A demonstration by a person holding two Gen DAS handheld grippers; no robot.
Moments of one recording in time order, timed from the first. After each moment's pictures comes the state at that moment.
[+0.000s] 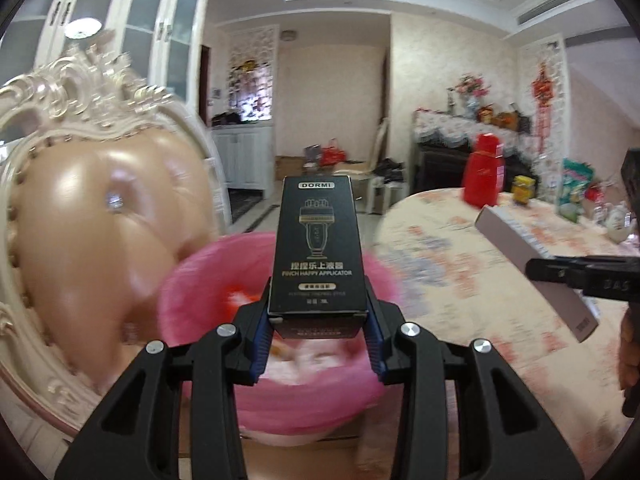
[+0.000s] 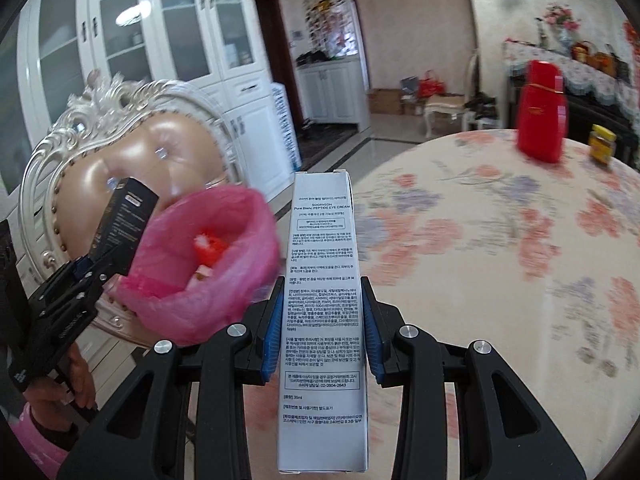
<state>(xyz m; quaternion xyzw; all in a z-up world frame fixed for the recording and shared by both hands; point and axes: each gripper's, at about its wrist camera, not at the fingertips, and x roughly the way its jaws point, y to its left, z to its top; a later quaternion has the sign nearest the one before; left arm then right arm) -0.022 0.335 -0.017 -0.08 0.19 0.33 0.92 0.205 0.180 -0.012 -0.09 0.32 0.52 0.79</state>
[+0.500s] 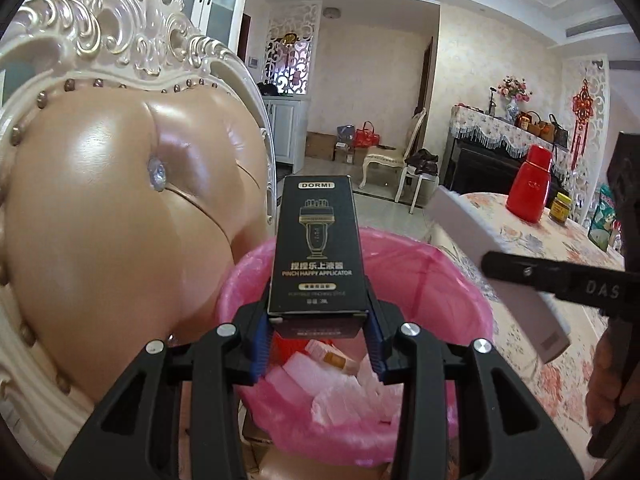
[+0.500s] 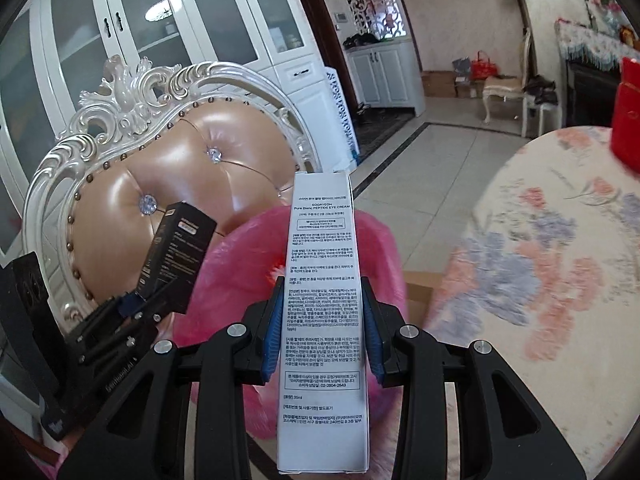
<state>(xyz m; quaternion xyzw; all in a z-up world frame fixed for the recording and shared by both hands) -0.030 0.420 -0.021 -0.14 0.20 0.36 0.90 0.182 0.318 -0.010 -0.07 0.35 0.58 0.73</state>
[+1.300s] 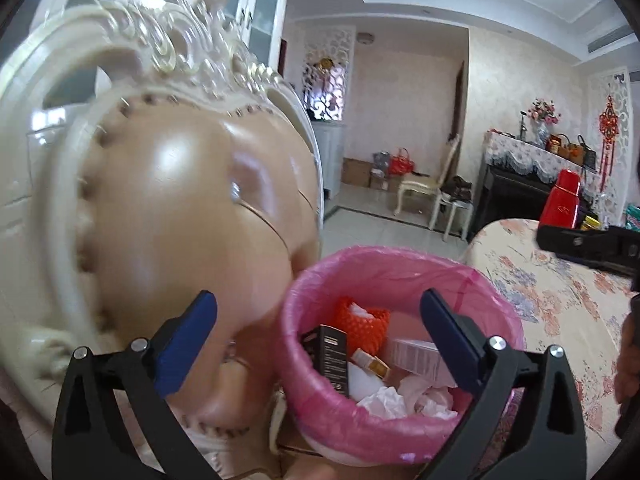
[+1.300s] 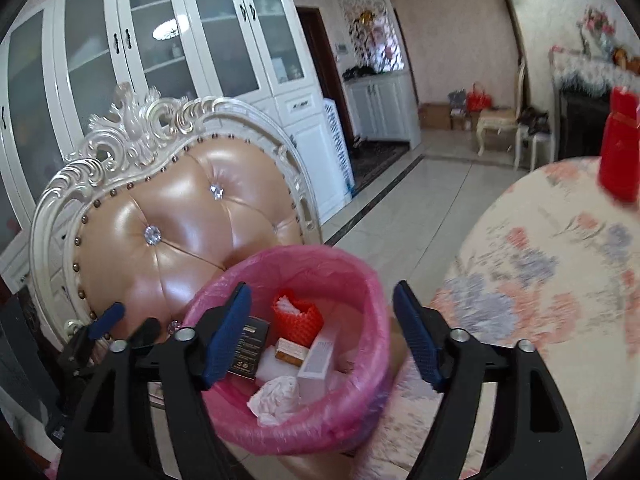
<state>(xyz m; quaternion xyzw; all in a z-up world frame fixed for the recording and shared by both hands) -0.065 0.403 -0.013 -0.12 0.15 0.44 0.88 0.180 0.288 0.024 -0.05 0.28 0.58 0.76</state>
